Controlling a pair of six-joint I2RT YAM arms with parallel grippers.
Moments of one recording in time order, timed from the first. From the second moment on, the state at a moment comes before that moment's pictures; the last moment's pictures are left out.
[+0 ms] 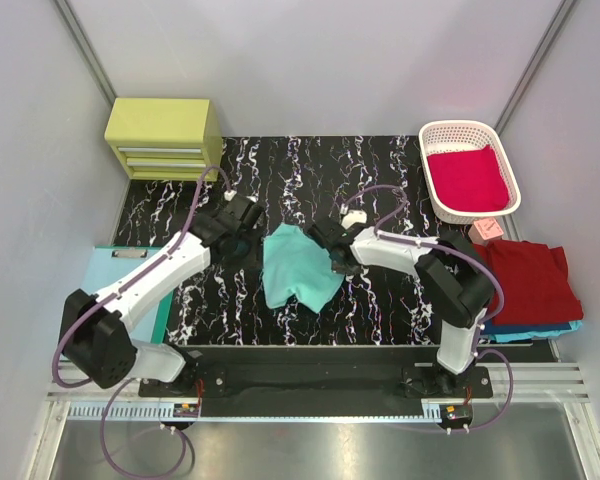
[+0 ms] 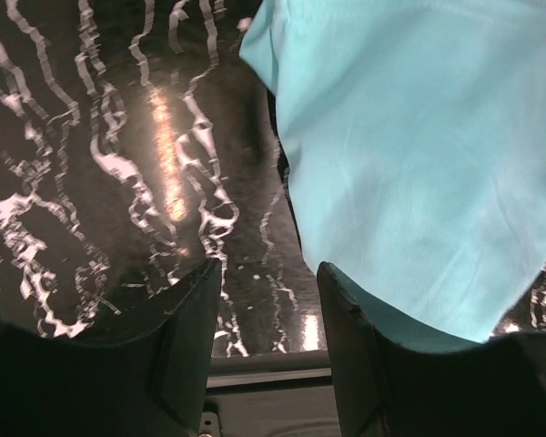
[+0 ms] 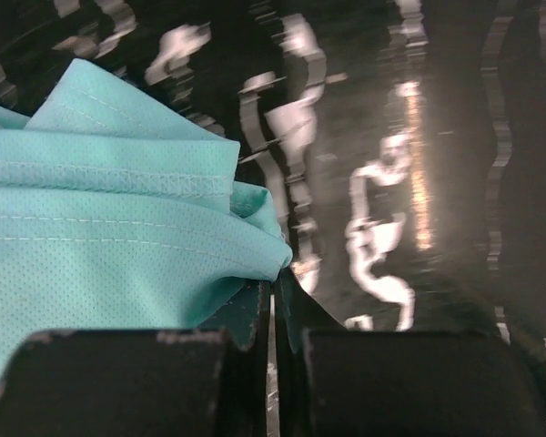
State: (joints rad) left arm -0.58 1.34 1.08 -0.88 -0.16 -0.54; right arm 0.80 1.86 1.18 -0.60 0.48 0.87
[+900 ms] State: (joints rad) left arm -0.78 1.84 1.59 -0.84 -0.06 -0.49; right arm 0.62 1.82 1.13 -0.63 0.44 0.95
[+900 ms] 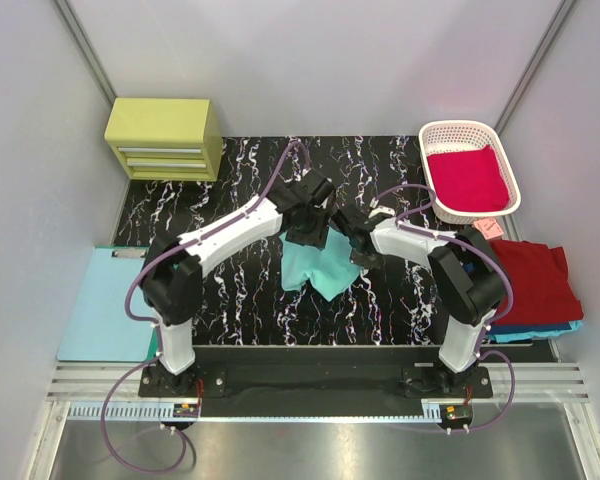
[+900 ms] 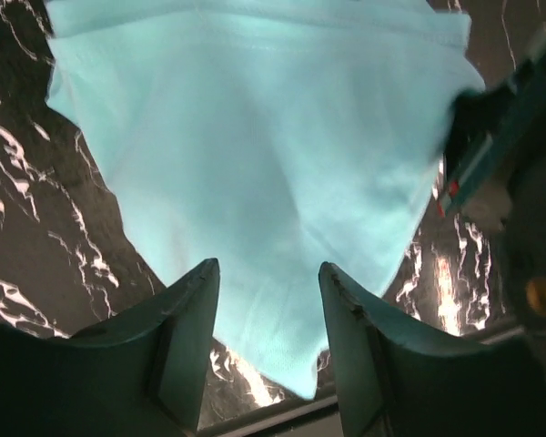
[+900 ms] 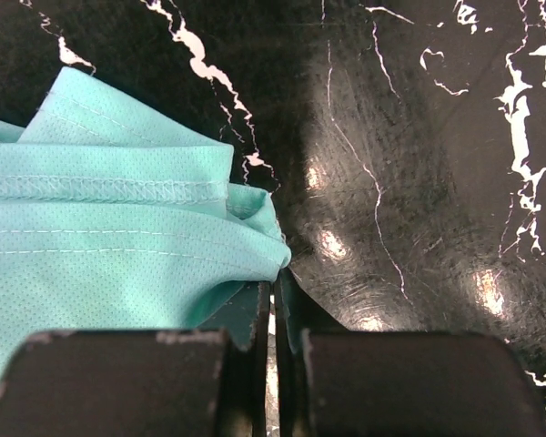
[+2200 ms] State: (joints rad) left arm -0.80 1.62 1.18 -0.76 -0.01 -0.48; right arm 0.63 1.82 1.13 -0.57 0.33 0.92
